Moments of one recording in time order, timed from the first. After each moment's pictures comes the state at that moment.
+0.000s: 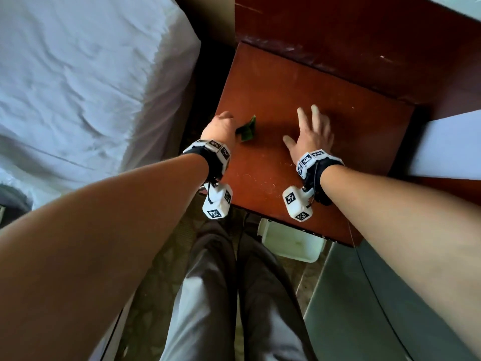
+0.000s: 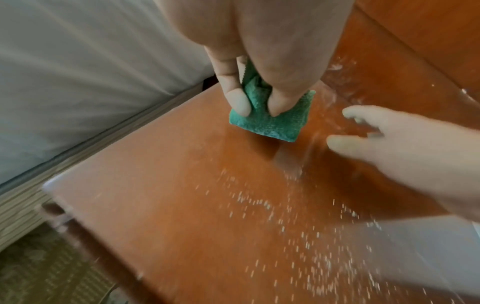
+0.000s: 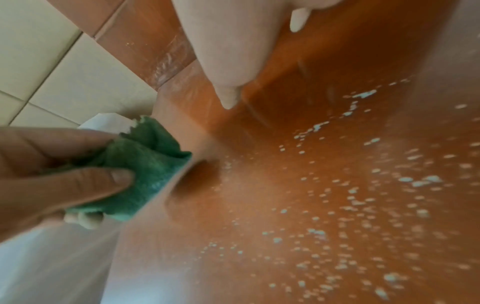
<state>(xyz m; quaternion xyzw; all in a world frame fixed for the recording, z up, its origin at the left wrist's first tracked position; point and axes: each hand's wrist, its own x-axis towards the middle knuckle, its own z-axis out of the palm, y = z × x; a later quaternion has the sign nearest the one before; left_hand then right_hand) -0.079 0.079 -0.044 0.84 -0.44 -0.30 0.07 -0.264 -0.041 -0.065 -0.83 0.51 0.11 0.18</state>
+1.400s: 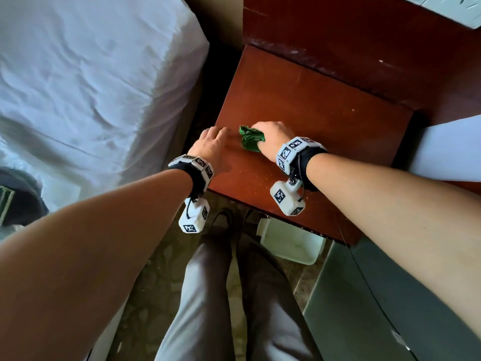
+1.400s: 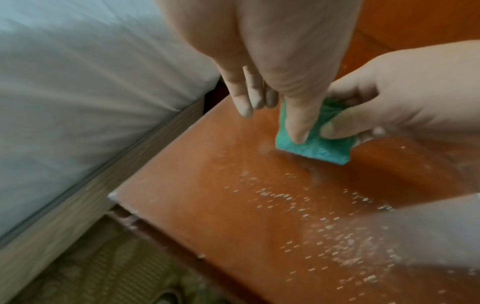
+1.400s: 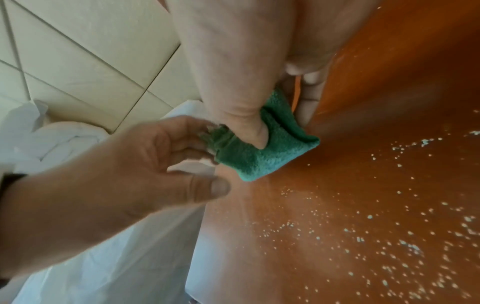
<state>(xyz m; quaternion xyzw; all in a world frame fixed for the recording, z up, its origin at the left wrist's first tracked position) -0.089 0.144 -0.023 0.83 -0.43 -0.34 0.00 -0.205 -0.007 -0.019 -0.88 0.31 0.18 0.30</state>
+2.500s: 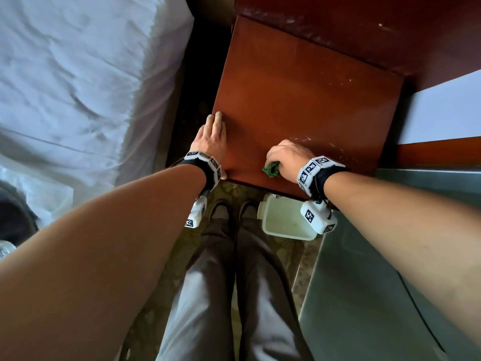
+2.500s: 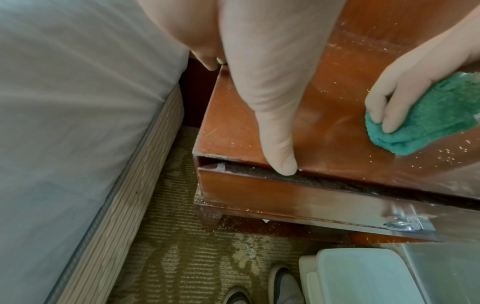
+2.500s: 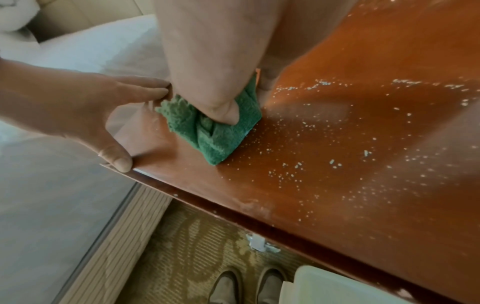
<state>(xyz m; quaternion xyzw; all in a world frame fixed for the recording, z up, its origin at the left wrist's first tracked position) -0.097 0.172 -0.044 0.77 -0.54 -0.29 -0.20 -0.287 0.045 -0.037 -0.90 0.24 0.27 0.26</state>
